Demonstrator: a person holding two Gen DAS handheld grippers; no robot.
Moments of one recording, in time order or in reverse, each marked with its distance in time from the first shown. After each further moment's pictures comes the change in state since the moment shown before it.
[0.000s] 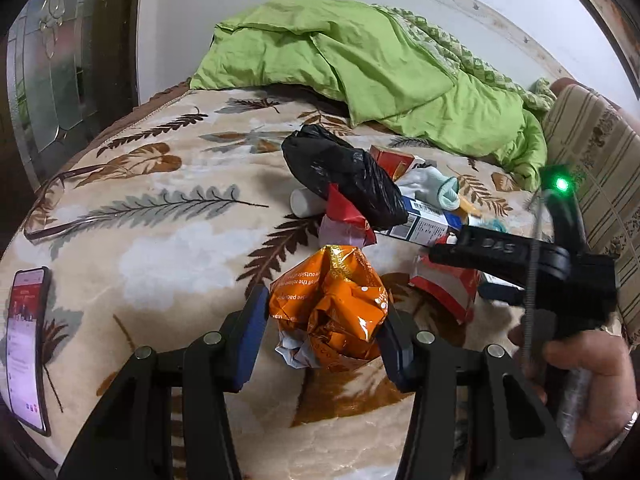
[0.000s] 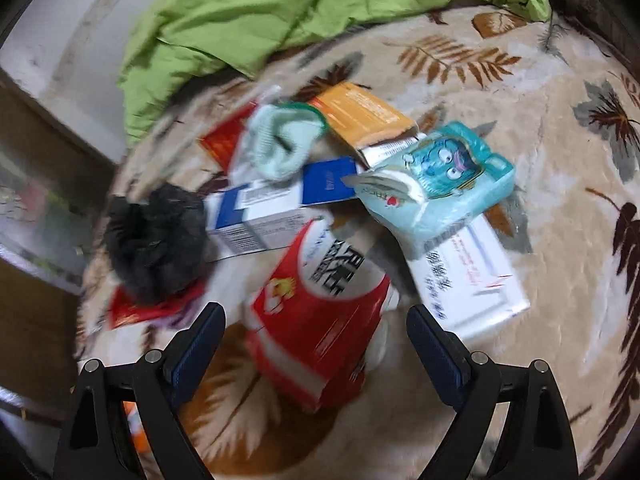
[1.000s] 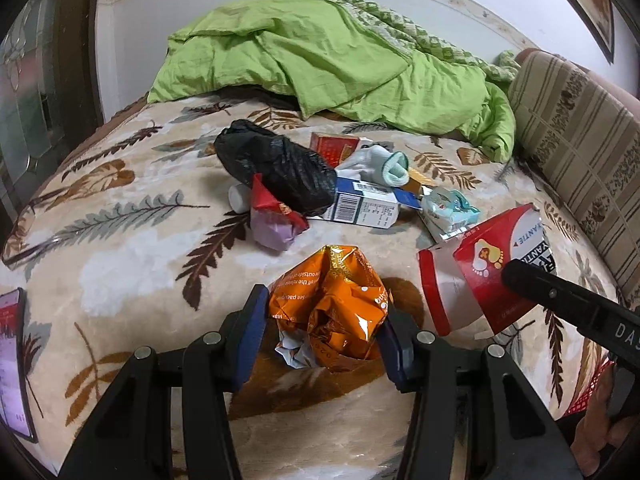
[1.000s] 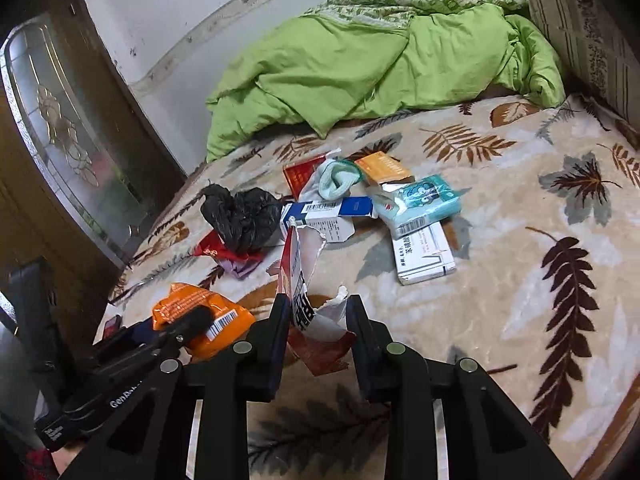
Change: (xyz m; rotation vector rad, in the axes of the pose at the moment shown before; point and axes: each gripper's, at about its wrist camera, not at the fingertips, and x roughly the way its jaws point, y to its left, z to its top) left arm 0.005 -0.048 -0.012 0.128 0.001 -0.060; right arm -0.109 -0.032 -0.071 -0.219 -0.271 0.190
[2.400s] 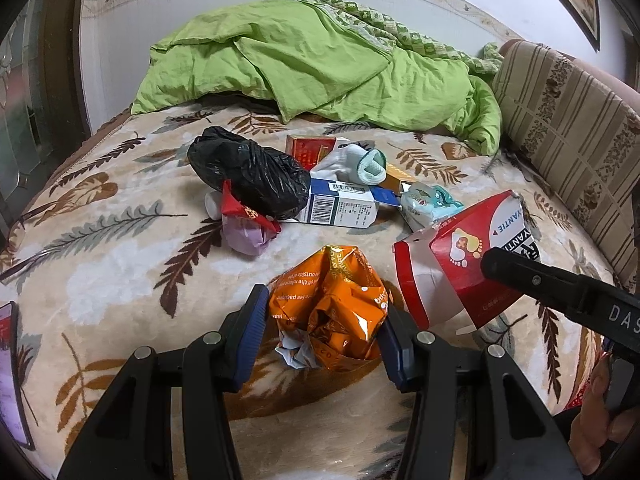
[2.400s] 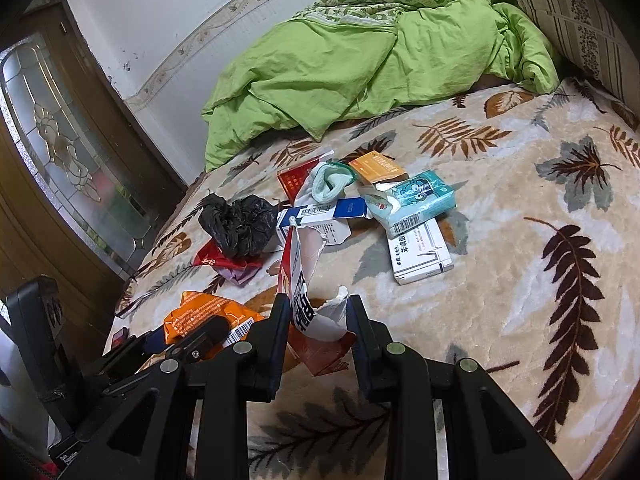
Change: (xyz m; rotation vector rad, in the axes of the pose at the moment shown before) left arm 0.004 -0.016 -0.002 0.041 -0.012 -0.026; right arm 0.002 -0.010 0.002 0.052 -0.012 0.026
